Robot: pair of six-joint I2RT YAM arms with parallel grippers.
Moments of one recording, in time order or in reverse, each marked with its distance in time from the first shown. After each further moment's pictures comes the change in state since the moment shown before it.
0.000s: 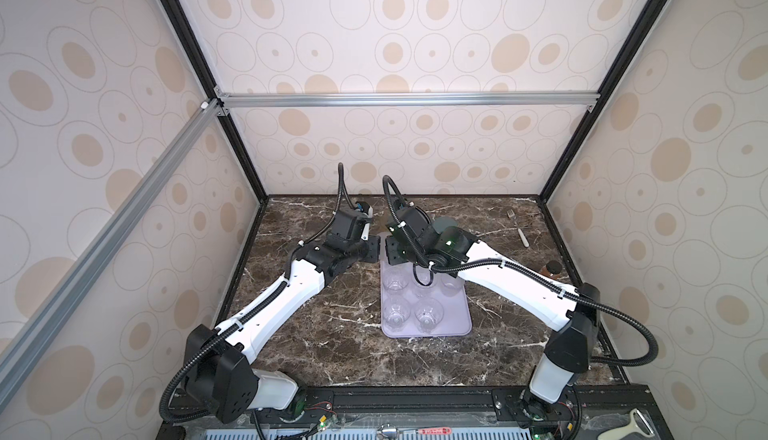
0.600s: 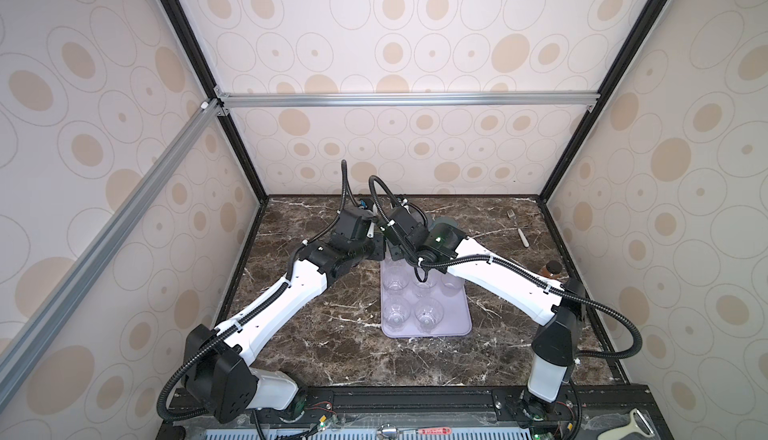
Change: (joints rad) left arm -0.046 -0.001 0.029 0.023 0.000 -0.062; right arm 0.003 0.058 0.074 -0.070 0.222 -0.103
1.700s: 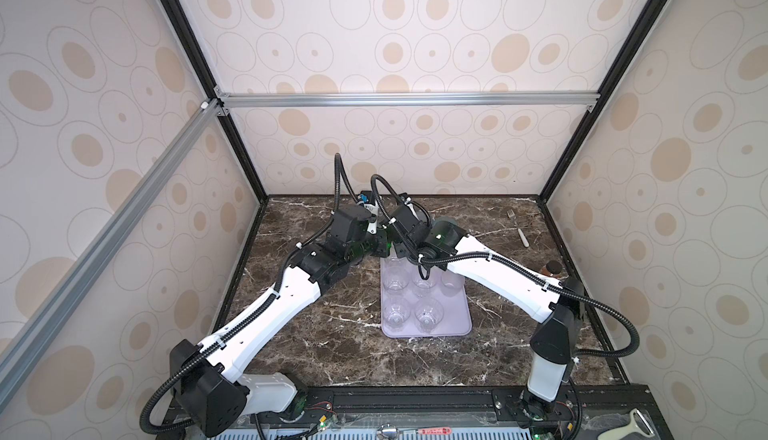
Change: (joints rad) left arm -0.049 -0.077 0.031 0.043 -0.008 -0.004; right arm -0.030 0.007 -0.004 -0.023 0.056 -0.012
